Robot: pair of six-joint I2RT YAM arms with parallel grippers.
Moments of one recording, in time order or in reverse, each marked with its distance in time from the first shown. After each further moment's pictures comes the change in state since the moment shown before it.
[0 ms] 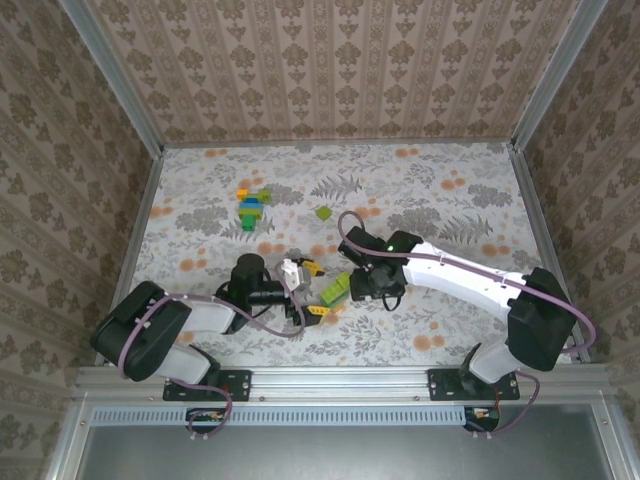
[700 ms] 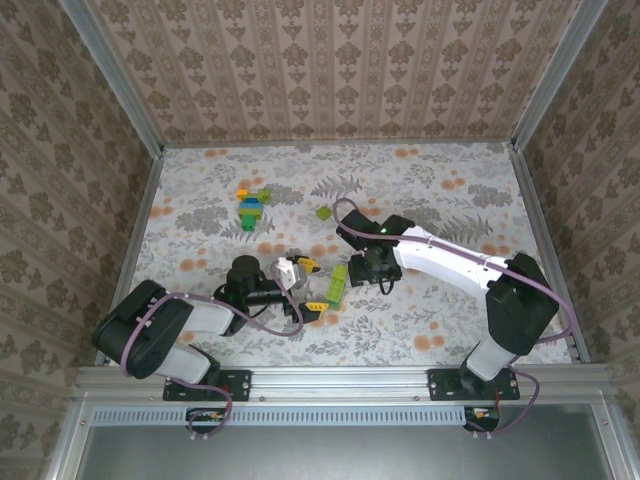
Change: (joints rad) left arm 0.019 0.011 -0.027 0.095 -0.018 -0.034; right arm -0.084 0.116 0.096 0.007 0.018 -0.111
